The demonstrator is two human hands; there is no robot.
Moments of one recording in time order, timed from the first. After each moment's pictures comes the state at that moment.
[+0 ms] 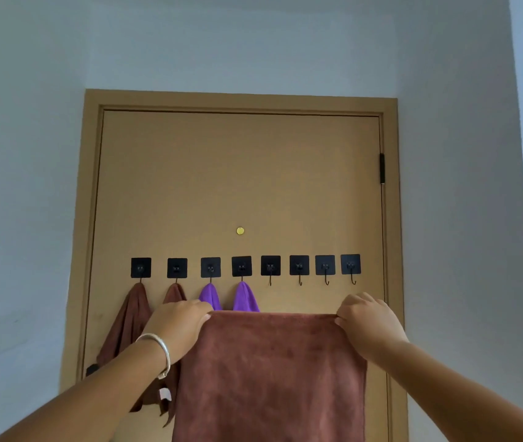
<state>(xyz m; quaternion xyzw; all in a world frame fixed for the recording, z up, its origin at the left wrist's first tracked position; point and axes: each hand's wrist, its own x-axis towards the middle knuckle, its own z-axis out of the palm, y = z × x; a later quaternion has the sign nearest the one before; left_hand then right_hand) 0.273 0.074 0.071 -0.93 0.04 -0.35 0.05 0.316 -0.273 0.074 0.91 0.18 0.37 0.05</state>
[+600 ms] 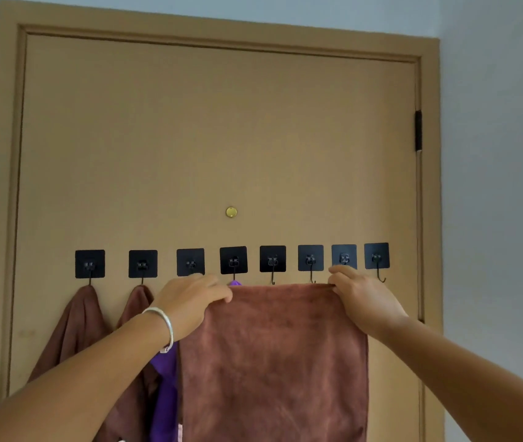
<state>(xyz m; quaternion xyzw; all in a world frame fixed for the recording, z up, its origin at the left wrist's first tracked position) 0.473 0.112 0.085 -0.89 0.22 -0.40 0.06 0.505 -0.227 0.088 0.87 0.23 0.42 -0.01</state>
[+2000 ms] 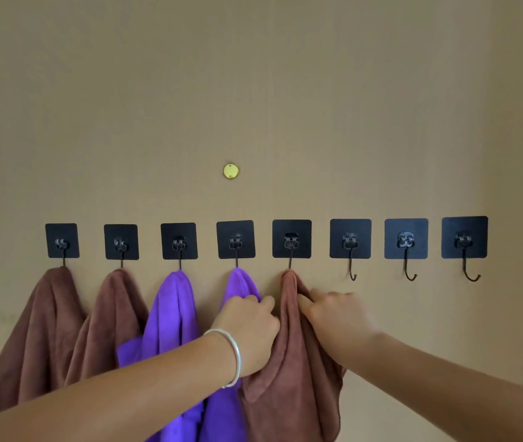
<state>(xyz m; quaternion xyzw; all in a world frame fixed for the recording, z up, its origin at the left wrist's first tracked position) 0.588 0.009 0.037 -0.94 0.10 -0.20 0.27 0.644 -0.152 0.035 0.89 0.32 0.32 0.11</state>
